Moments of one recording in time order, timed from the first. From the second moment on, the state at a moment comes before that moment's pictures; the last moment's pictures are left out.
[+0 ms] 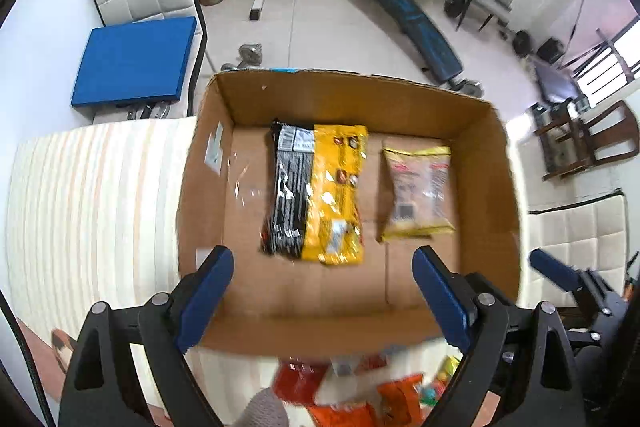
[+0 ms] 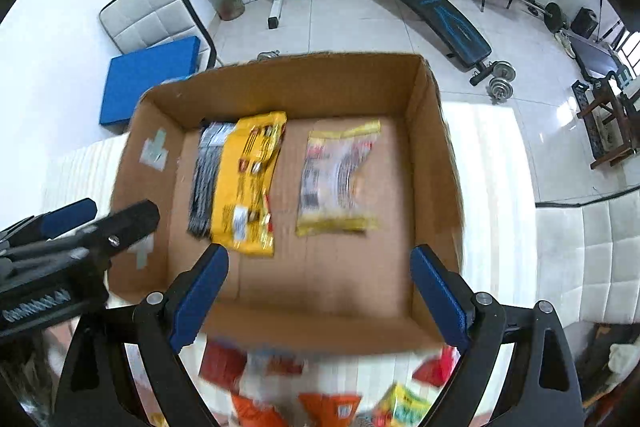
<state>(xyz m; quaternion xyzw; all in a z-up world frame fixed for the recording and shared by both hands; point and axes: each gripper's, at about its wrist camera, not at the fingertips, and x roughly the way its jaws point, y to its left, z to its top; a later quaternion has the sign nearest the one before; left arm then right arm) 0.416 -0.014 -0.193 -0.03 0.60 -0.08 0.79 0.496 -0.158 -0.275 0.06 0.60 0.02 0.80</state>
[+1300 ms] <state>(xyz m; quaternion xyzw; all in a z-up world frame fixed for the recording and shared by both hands) 0.191 0.035 -0.404 -0.03 0.77 -0.02 0.63 0.300 -0.189 -0.448 0.14 0.76 0.01 0.63</state>
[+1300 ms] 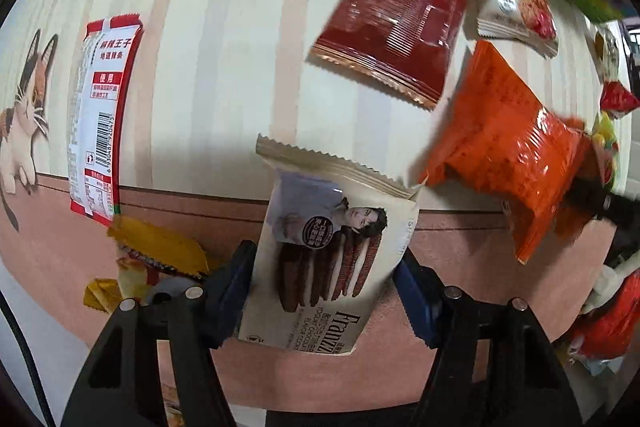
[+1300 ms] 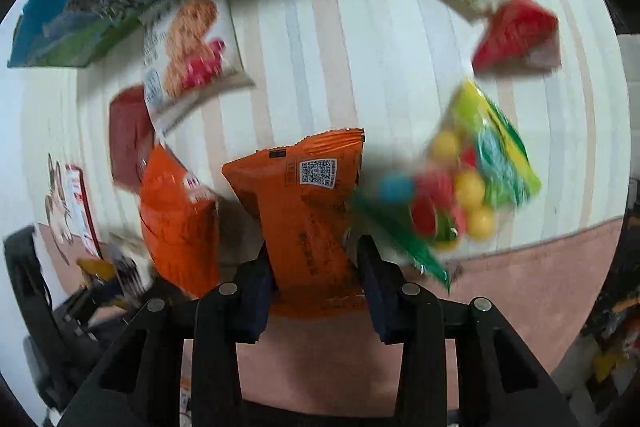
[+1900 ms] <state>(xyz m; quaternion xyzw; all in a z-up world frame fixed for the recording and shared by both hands) 0.151 0.001 -0.375 0.00 0.74 -0.02 0.67 0.278 -0.163 -0.447 0.14 0.76 -0.01 0.64</state>
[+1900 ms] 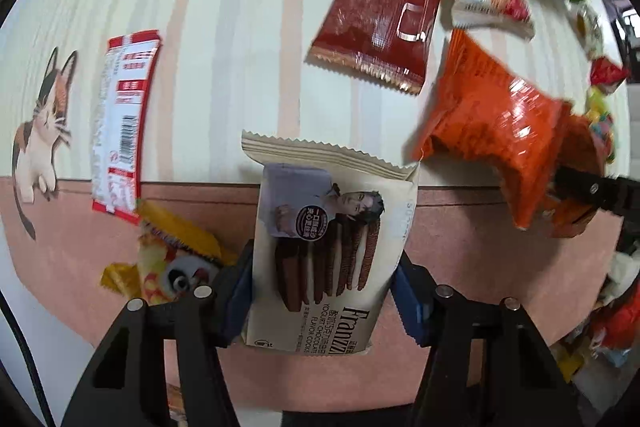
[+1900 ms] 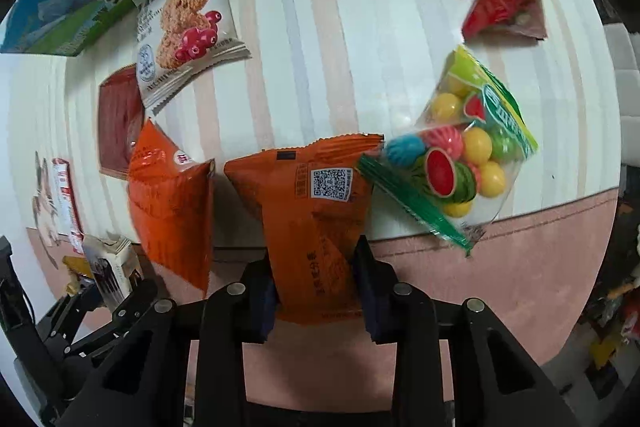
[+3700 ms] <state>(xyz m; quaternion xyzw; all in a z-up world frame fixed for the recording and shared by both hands) 0.472 -0.043 -0.322 -0.09 0.76 -0.07 0.64 0.527 -0.148 -0.388 0.18 0.71 0.04 0.68</state>
